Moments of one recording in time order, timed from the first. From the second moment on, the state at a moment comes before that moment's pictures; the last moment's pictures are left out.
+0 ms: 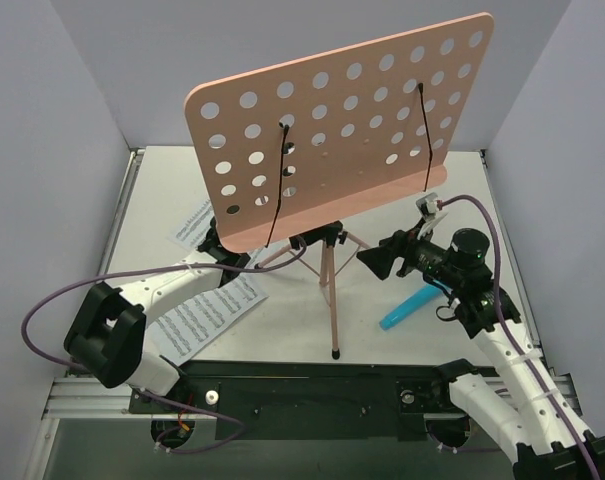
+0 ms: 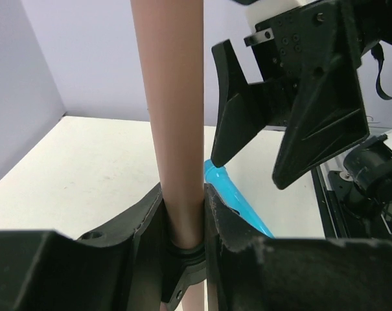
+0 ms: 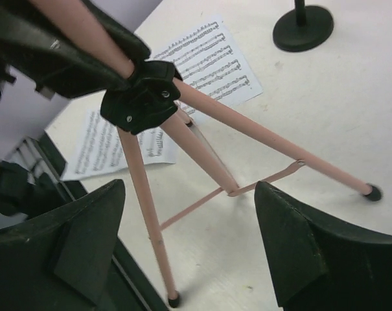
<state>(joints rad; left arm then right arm) -0.66 1.46 0.93 0.77 0.75 -0.15 0.28 0.78 0.69 -0.12 -0.53 0.39</state>
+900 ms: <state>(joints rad) -0.58 1.64 1.16 0.70 1.08 -0.16 0.45 0.81 0.62 0.06 -0.46 -0.52</state>
